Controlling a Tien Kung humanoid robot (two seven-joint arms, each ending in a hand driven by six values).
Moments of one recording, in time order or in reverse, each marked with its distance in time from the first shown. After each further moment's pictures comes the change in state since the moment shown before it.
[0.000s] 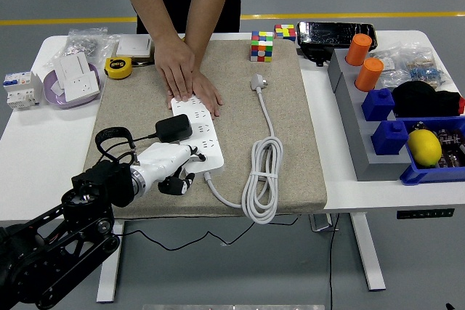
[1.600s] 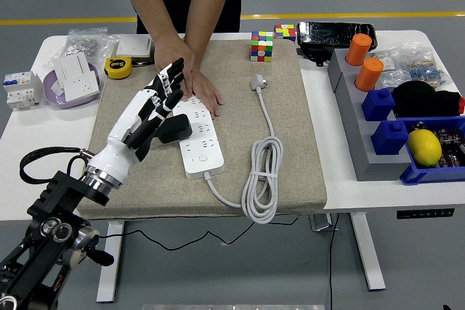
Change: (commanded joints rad) left arm 0.280 -0.144 -0.343 -0.158 -0.981 0.299 -0.508; right arm -0.005 0.011 0.009 0.000 -0.002 0.003 -0.001
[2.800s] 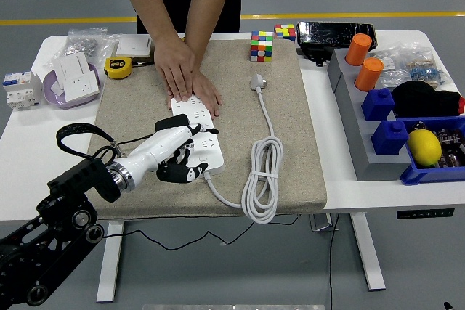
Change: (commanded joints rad) left arm -0.213 0.141 0.222 0.184 0.890 -0.126 0.187; right arm 0.010 -0.004 -0.005 0.000 0.007 -0.001 0.000
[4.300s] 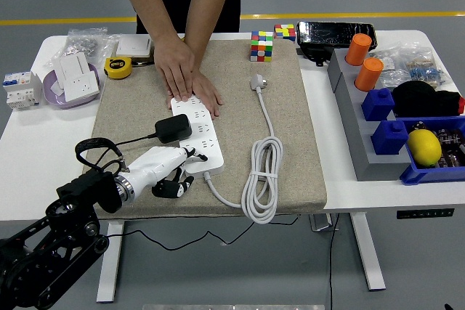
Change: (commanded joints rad) left arm -0.005 0.000 0.040 0.098 0.096 -0.016 0.009; right arm -0.004 -0.002 -0.005 0.000 -0.001 0.001 0.000
